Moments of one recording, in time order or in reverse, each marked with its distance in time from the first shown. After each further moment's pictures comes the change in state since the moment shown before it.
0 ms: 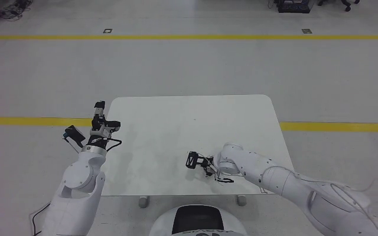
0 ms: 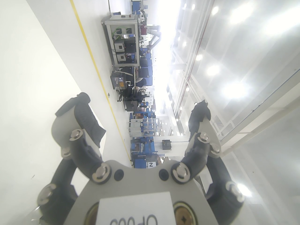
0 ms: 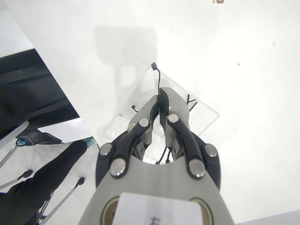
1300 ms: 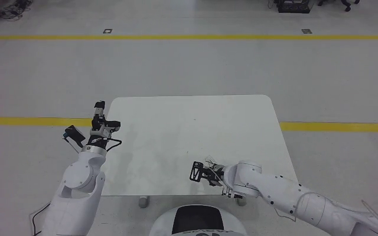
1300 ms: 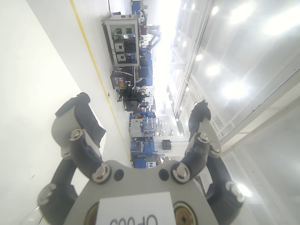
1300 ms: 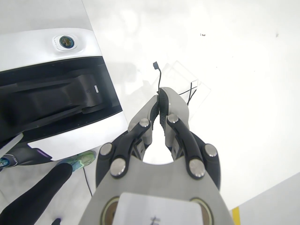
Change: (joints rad) left arm 0.000 0.000 0.000 0.000 0.000 0.000 0.000; right arm -0.236 0.283 0.187 -0.563 -0.202 0.122 0.005
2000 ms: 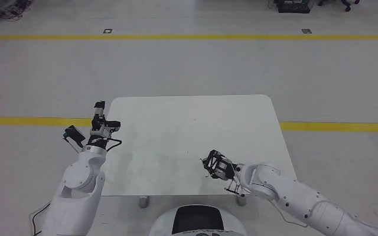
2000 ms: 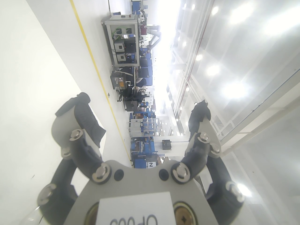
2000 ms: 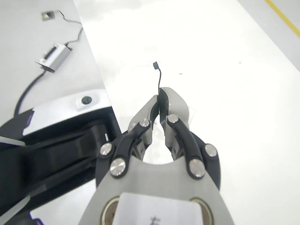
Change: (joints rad) left arm 0.000 0.000 0.000 0.000 0.000 0.000 0.000; right arm -0.214 0.101 0.247 0.046 0.103 -0.093 -0.607
